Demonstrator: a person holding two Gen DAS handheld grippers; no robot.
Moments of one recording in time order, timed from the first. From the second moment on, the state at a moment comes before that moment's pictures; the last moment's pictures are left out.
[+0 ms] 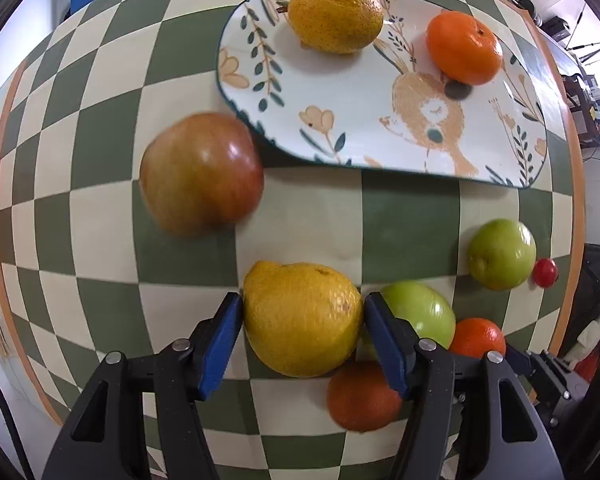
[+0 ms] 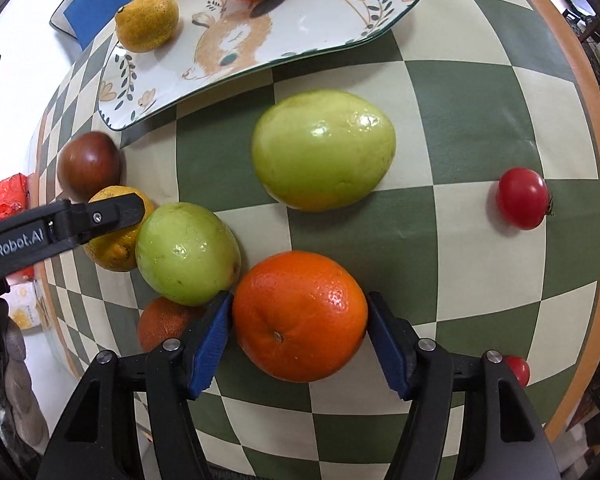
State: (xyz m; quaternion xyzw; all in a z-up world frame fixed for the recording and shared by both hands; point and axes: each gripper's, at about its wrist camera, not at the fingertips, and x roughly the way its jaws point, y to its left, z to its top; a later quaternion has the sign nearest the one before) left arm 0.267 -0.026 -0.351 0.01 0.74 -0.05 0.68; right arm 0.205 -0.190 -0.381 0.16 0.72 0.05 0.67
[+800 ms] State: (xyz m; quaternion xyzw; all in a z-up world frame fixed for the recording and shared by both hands) left arm 0.247 -0.018 -0.377 -0.02 0.75 -0.08 0.66; right arm 0.191 -0.193 -0.395 0.15 0.74 0.04 0.65
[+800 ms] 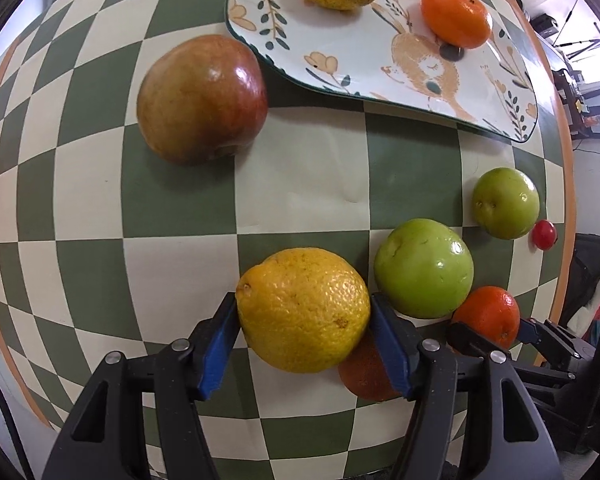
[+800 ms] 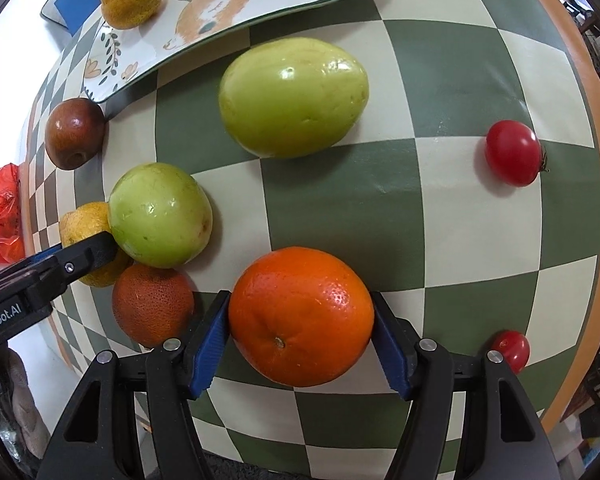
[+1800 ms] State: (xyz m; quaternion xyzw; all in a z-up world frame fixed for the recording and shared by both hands) left arm 0.390 -0.014 -0.306 -0.06 0.71 -0.04 0.70; right arm 0.342 -0.211 -0.311 0.16 0.65 0.06 0.74
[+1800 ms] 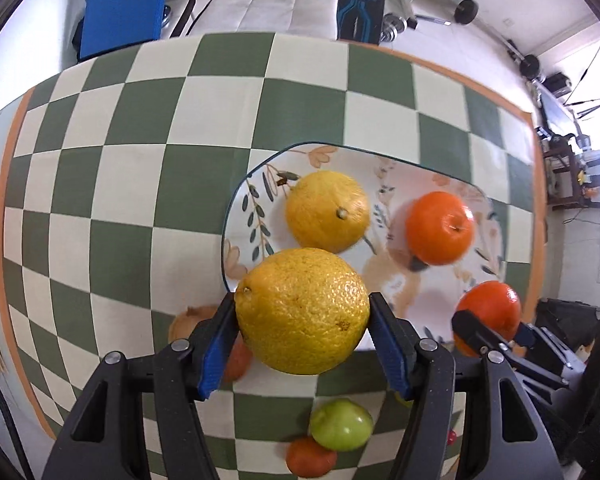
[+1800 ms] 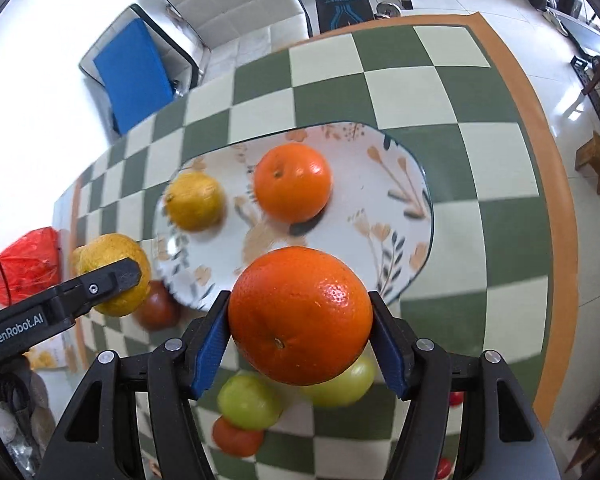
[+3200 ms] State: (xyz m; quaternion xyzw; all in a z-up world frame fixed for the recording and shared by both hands) left arm 0.317 0.008 -0.248 -0.01 0.63 0.03 0.77; right arm 0.318 -0.222 -0.273 0.07 0.64 0.00 0.77
